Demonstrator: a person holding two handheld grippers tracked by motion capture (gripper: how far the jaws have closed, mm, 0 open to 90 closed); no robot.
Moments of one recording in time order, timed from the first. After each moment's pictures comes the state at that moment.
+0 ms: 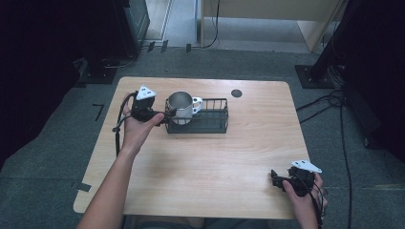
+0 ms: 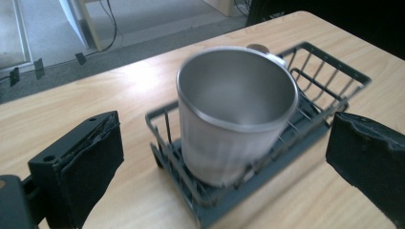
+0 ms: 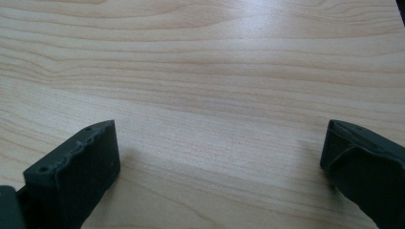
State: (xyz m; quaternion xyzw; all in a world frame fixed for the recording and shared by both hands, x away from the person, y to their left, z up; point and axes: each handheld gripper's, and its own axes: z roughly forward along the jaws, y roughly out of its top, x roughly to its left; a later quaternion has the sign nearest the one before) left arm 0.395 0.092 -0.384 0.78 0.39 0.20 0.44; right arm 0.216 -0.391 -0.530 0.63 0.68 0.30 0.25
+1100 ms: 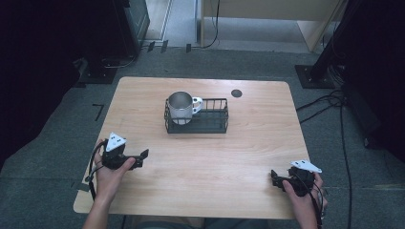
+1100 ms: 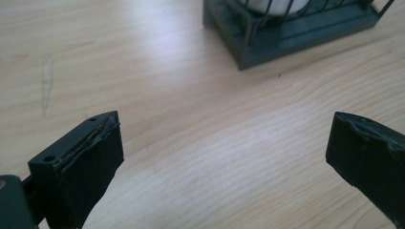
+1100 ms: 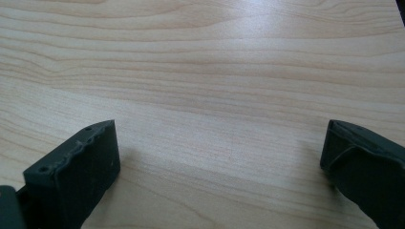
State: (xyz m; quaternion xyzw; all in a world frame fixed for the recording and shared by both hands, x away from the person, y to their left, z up) left arm 0.295 0.178 -0.467 0.77 0.46 0.22 0.39; right arm 0.216 -0.391 -0.530 0.62 0.68 0.30 0.25
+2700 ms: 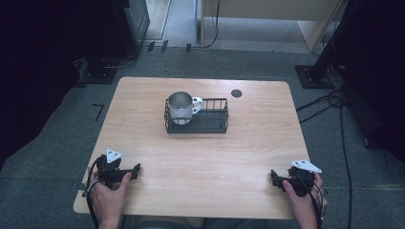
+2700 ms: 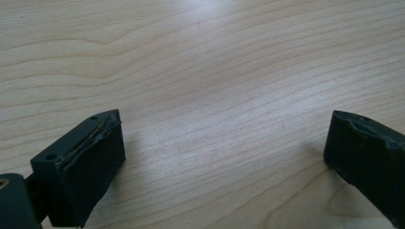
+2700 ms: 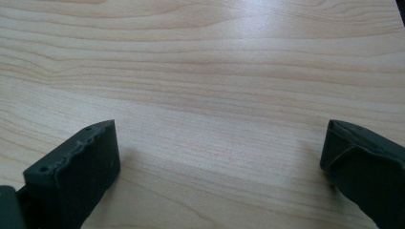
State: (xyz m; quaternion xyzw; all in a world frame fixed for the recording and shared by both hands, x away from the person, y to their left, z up) left arm 0.280 0.200 -0.519 0.77 0.53 0.22 0.30; right arm 0.216 -0.391 -0.530 0.62 0.68 0.30 0.25
